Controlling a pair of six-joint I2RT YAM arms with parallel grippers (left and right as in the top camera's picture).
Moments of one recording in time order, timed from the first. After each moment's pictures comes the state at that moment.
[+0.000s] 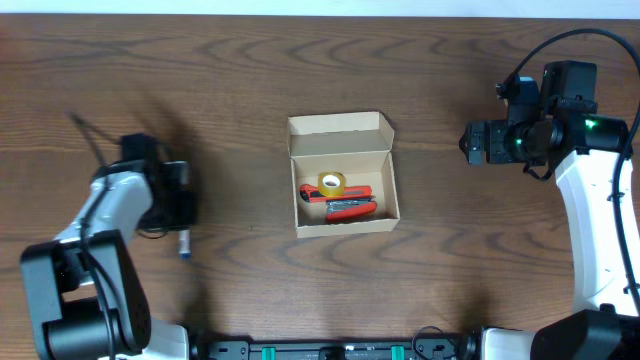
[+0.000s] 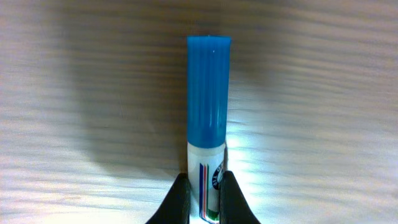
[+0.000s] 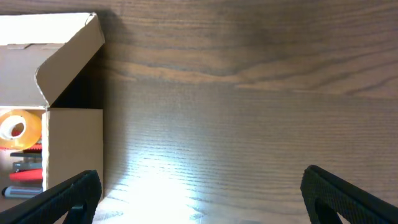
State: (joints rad) left arm 0.14 1.67 0.88 -0.76 0.10 0.12; right arm -0.13 1.50 1.35 -0.99 -0.16 -0.14
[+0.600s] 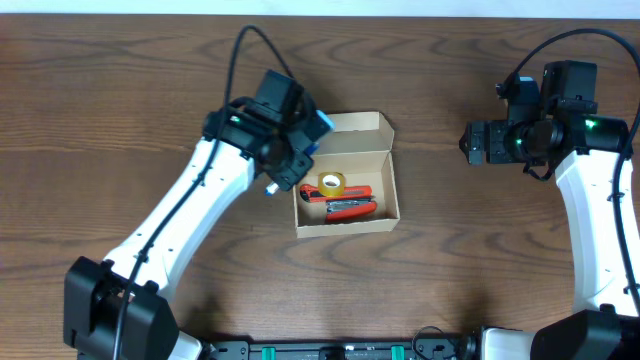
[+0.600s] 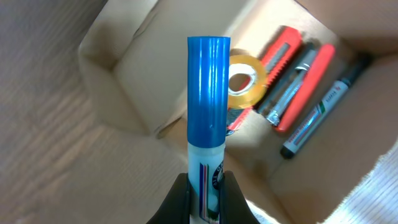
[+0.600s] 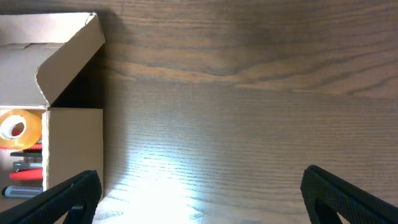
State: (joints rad) left arm -0.49 1.65 1.40 -0.97 0.13 0.38; right arm -0.13 1.50 1.35 -1.00 -0.16 -0.14
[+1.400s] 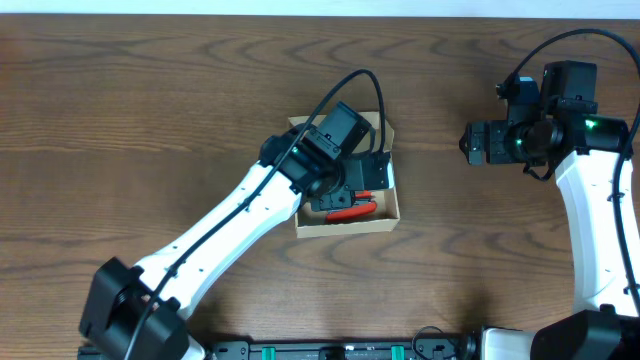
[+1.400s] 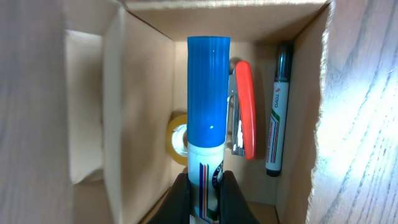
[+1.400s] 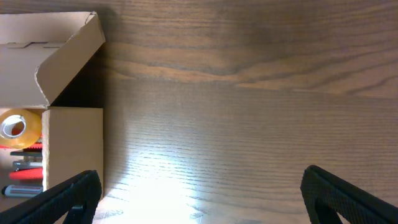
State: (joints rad) left arm -0.73 1.68 1.40 -0.88 0.09 0.77; right arm -0.13 1.50 1.35 -1.00 -0.16 -0.14
